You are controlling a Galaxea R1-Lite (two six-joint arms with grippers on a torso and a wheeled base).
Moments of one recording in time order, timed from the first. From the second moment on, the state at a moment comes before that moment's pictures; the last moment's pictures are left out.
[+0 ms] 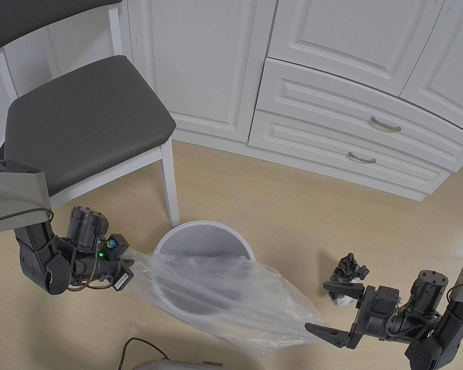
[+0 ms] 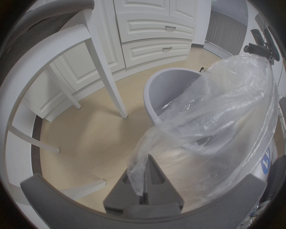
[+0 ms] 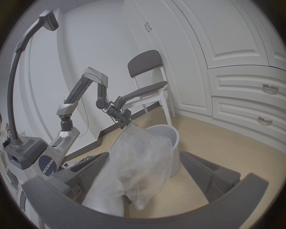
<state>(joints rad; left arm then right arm) -0.22 2.28 -0.71 -0.94 -0.13 0.46 0.15 2.14 -0.30 -1.55 0.95 -0.33</state>
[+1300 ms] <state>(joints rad) -0.27 2.19 -0.64 -0.96 -0.14 0.45 0.69 2.19 -0.47 -1.55 -0.07 -0.22</state>
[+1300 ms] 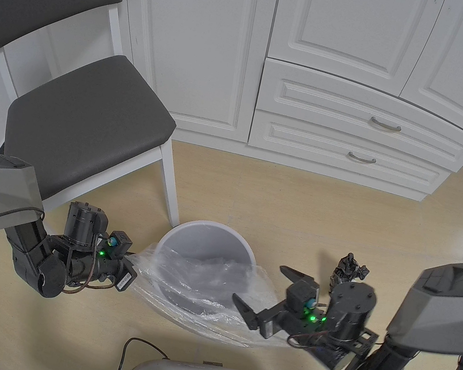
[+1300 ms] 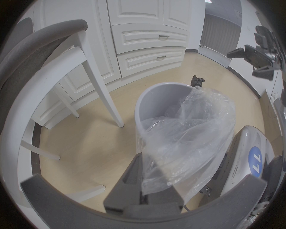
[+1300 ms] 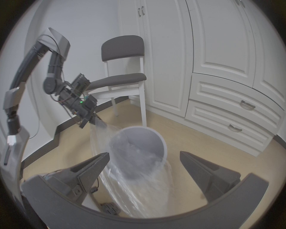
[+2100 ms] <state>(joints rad) -0.26 2.16 -0.60 -0.96 -0.23 0.48 0.86 2.44 -0.64 -1.55 -0.30 -0.26</state>
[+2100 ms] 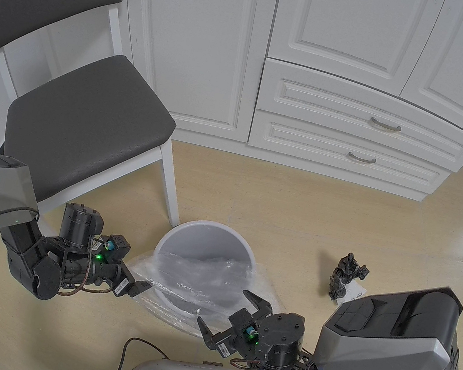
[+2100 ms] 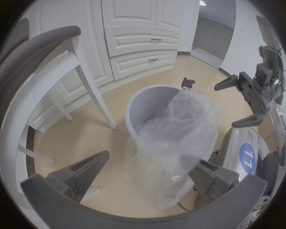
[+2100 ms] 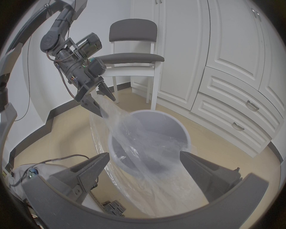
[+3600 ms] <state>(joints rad) -0.31 1.93 -0.48 -1.07 -0.25 0.47 0.73 2.53 -1.26 -1.07 -0.30 -0.23</state>
